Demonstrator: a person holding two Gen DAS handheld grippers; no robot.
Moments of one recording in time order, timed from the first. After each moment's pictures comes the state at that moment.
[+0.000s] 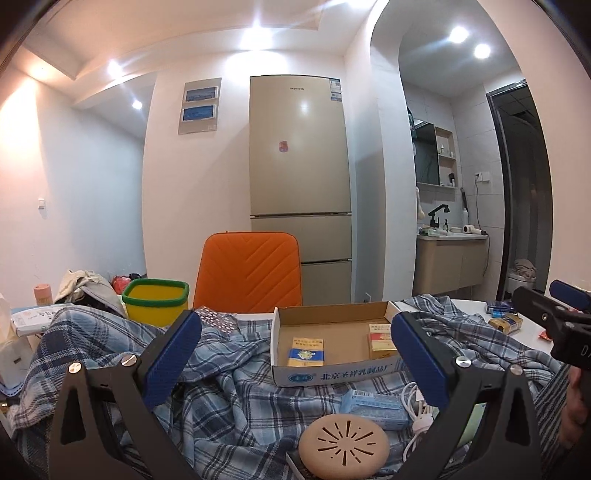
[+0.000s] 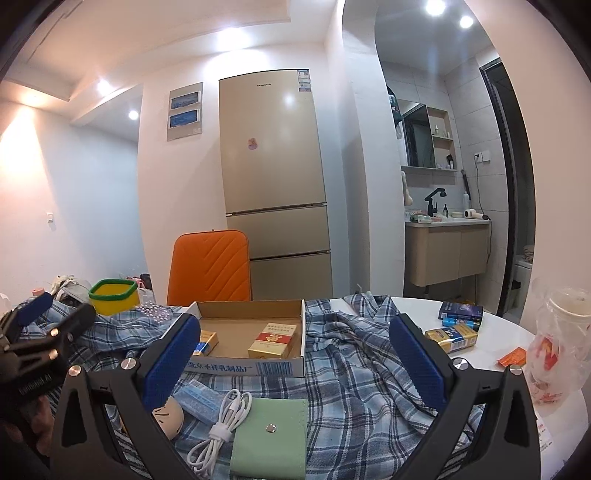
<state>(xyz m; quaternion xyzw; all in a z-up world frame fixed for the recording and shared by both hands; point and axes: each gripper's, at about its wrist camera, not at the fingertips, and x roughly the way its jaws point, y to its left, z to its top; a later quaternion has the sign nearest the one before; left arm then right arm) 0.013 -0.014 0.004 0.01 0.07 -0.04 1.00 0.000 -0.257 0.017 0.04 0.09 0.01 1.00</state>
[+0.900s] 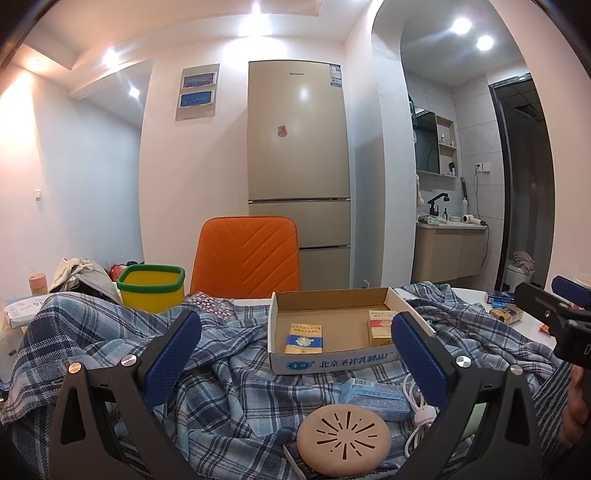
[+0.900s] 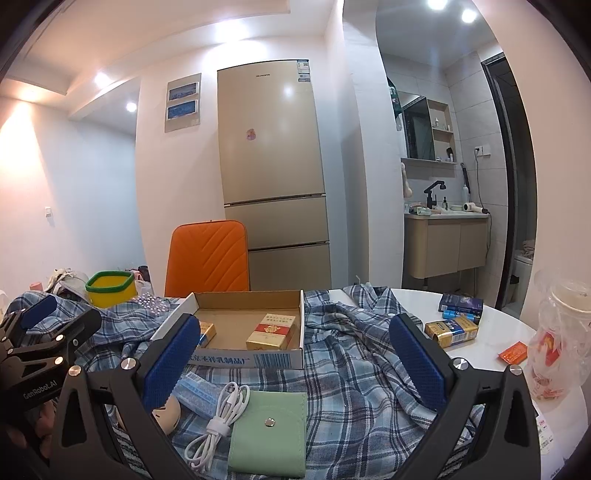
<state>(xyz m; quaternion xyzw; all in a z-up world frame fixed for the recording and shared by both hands) 0.023 -0.016 -0.002 0.01 0.10 -0.05 0.99 0.005 -0.257 0.012 0.03 0.11 0.00 0.99</state>
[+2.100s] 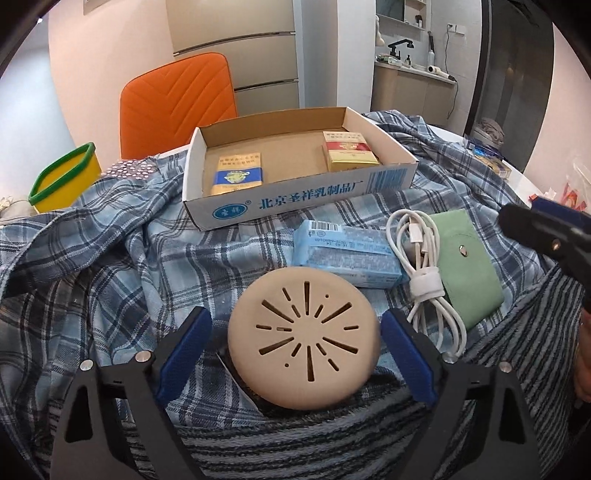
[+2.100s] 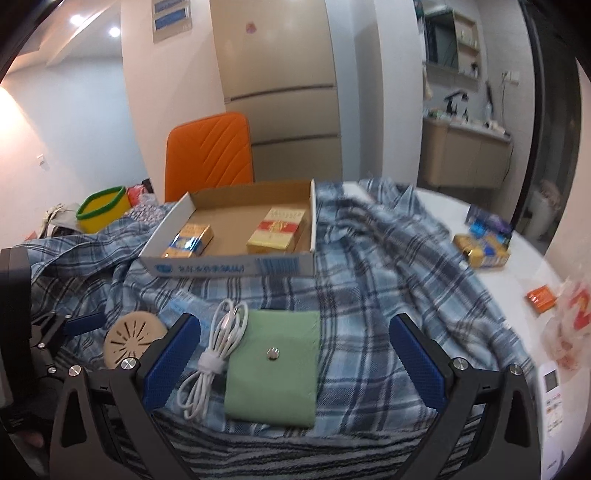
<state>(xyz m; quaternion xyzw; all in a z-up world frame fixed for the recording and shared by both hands) 0.084 -0.054 -0.072 0.09 0.42 -0.13 0.89 0.070 -0.258 -0.030 0.05 0.35 0.03 0.93</state>
